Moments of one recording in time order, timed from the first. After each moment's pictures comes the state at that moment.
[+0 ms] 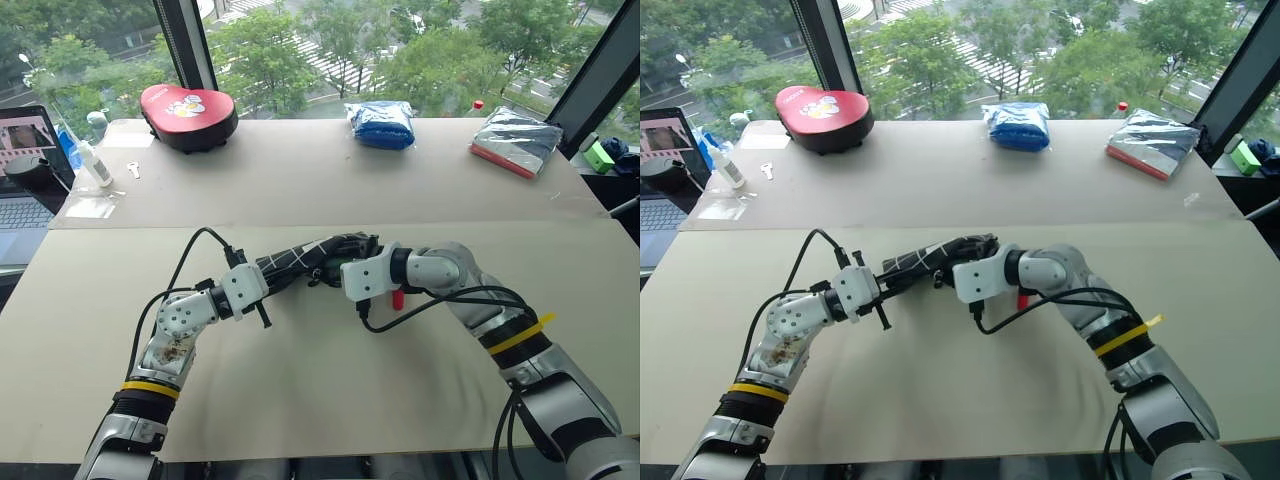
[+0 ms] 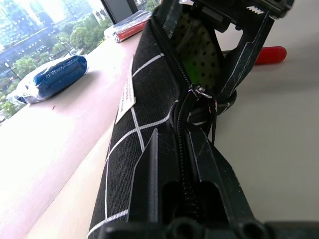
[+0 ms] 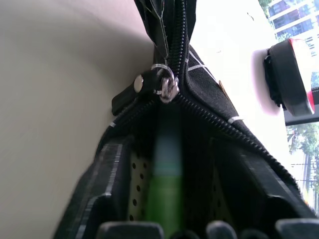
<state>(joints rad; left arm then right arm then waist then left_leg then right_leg) -0.33 0.47 -0.11 0.21 -0.12 -0.39 -0.86 -0.70 -0.55 0.43 0.17 -0.32 -0.30 0.83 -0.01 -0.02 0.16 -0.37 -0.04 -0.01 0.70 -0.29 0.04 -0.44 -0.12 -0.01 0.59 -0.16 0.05</state>
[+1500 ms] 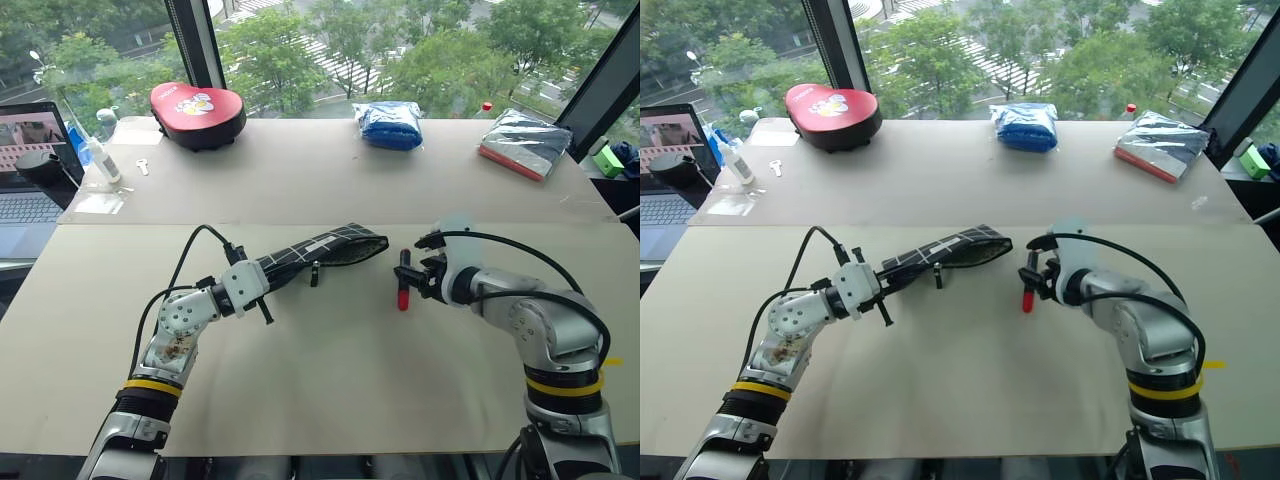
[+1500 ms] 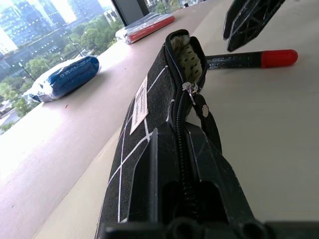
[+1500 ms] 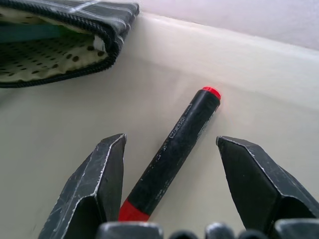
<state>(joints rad) -0.33 0.46 -0.11 0.21 -0.12 -0.39 -0.84 -0.46 -0.46 -0.05 -0.37 0.41 1.28 0.23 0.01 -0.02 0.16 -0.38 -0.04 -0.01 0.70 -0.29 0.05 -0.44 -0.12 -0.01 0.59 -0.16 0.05</state>
